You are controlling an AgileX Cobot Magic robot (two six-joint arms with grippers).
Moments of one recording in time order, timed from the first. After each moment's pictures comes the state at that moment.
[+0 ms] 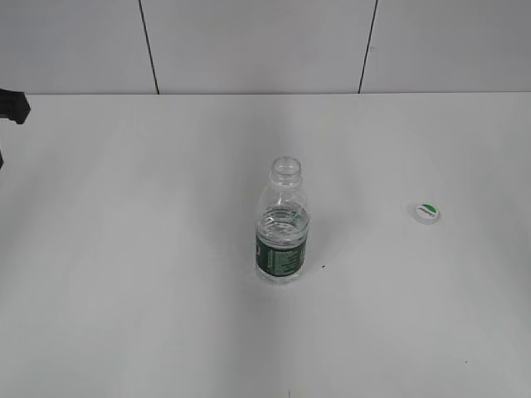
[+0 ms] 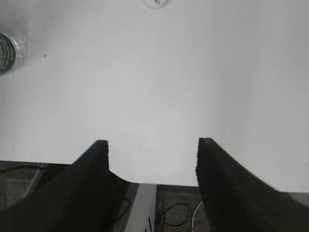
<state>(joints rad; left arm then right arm) -0.15 1.54 -1.24 0.13 1.22 -0.22 0.16 1.31 -1.16 0.10 1.22 -0.03</state>
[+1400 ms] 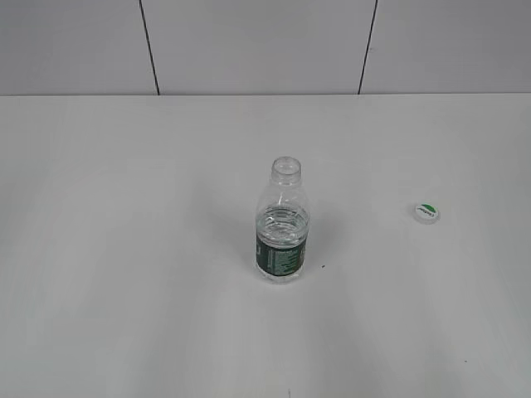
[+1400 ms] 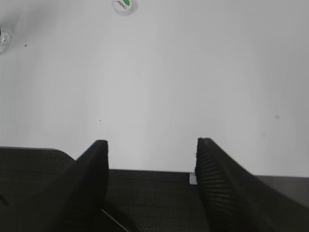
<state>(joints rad) -0.15 0.36 -0.62 0.18 1.14 -0.18 0.16 0.32 -0.59 -0.01 1.13 -0.06</state>
